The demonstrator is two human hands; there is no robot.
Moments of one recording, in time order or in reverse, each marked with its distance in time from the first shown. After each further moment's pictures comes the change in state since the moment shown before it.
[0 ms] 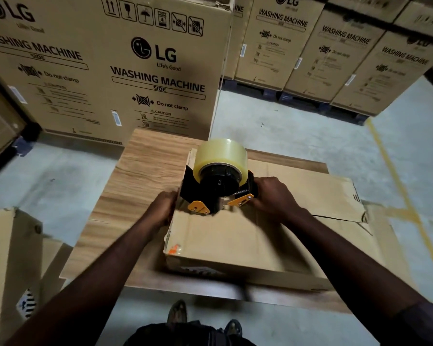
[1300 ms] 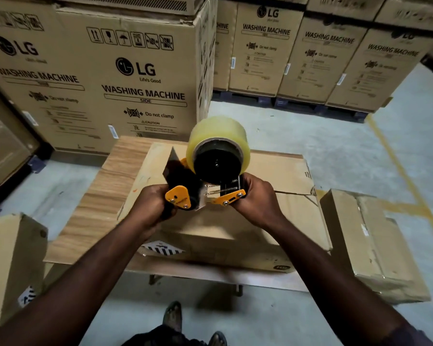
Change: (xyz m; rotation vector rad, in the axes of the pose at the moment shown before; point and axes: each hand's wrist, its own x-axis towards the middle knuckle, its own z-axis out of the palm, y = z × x) left_hand -0.149 0.065 0.133 -0.176 0.110 0.172; right_hand -0.131 0.030 -0.041 0.569 0.227 0.163
